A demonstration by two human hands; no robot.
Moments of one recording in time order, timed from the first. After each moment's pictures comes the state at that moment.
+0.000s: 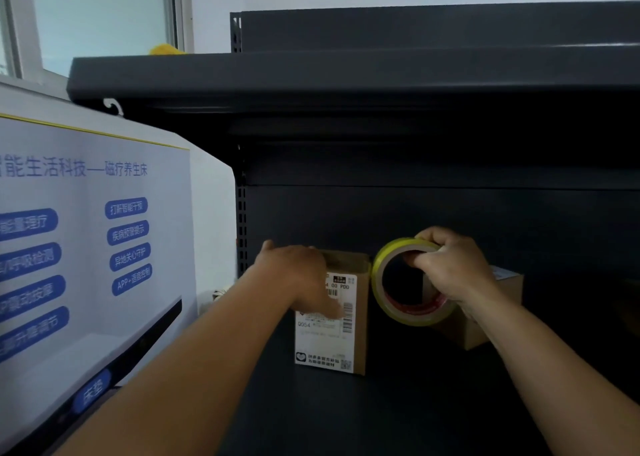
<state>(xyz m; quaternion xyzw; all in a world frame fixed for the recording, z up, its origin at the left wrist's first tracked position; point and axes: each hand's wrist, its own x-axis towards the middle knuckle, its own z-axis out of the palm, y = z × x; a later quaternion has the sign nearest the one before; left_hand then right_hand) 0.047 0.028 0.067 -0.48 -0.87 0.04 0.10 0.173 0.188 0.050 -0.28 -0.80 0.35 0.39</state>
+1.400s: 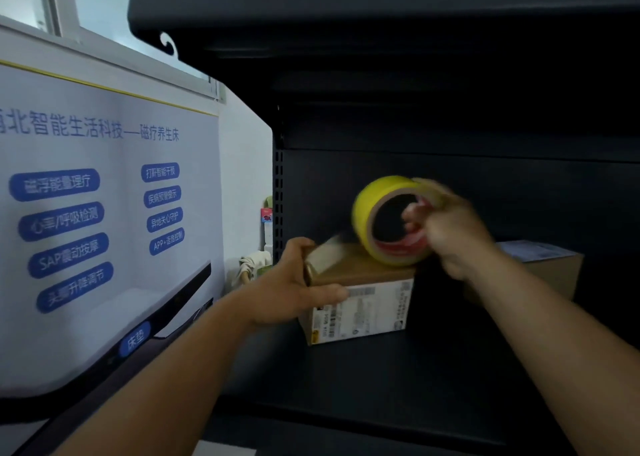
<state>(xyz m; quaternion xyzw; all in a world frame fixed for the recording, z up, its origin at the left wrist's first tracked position) -0.018 -0.020 -0.020 -0.48 -0.68 -0.51 -0.22 0.112 0.157 0.045 -0.16 -0.74 0.51 0.42</state>
